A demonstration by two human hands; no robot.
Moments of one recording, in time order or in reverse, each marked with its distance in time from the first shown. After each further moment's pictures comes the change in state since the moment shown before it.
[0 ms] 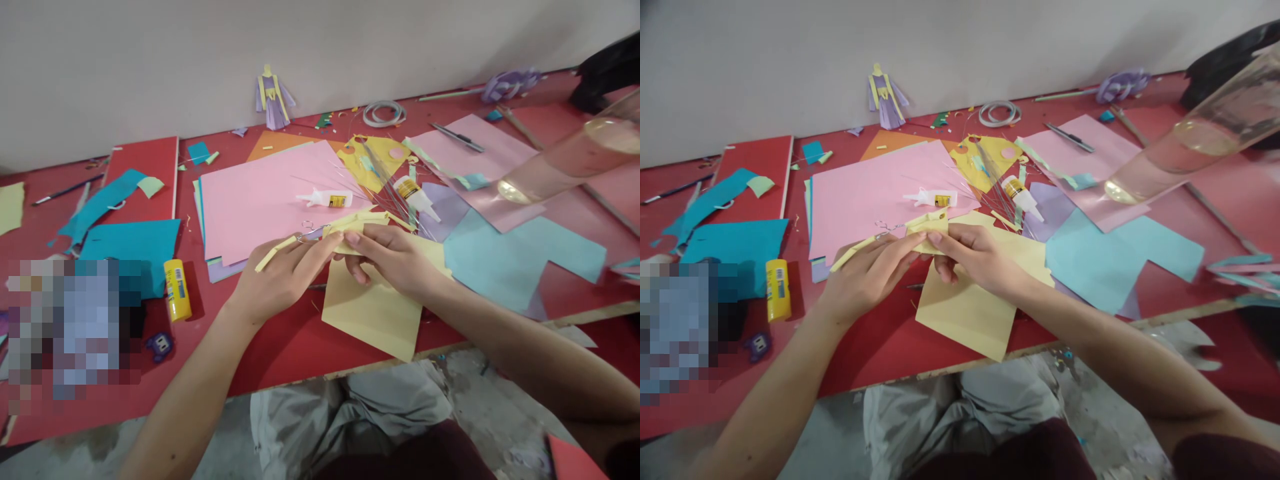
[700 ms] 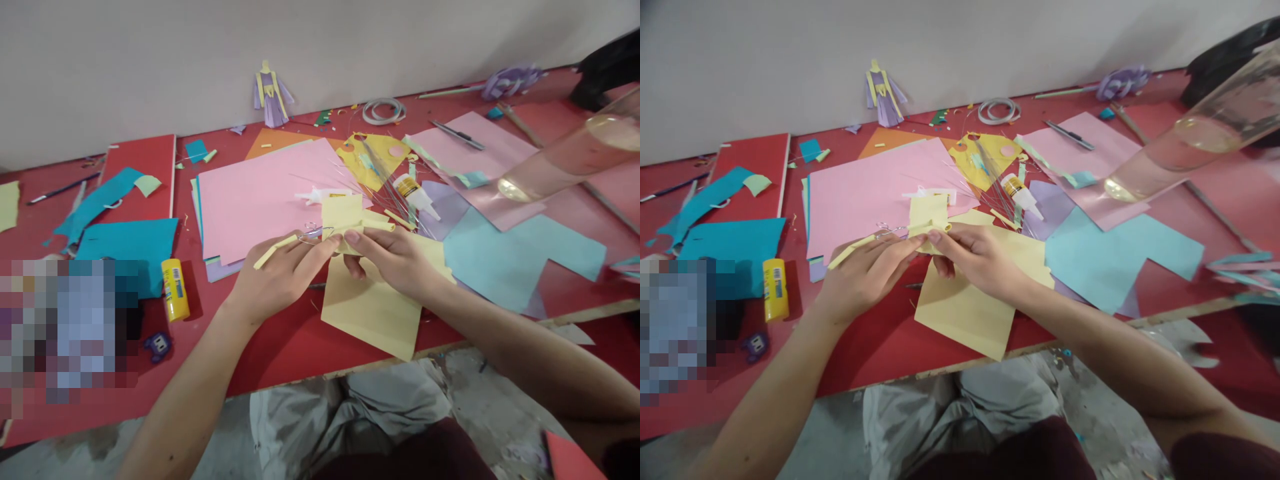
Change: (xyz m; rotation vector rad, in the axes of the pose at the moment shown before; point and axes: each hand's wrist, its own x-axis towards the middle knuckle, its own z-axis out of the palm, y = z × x) left_hand 0.002 -0.001 0.000 0.007 -0.018 0.027; right_hand -0.003 -0.011 0.002 -0.327 0.090 -0.058
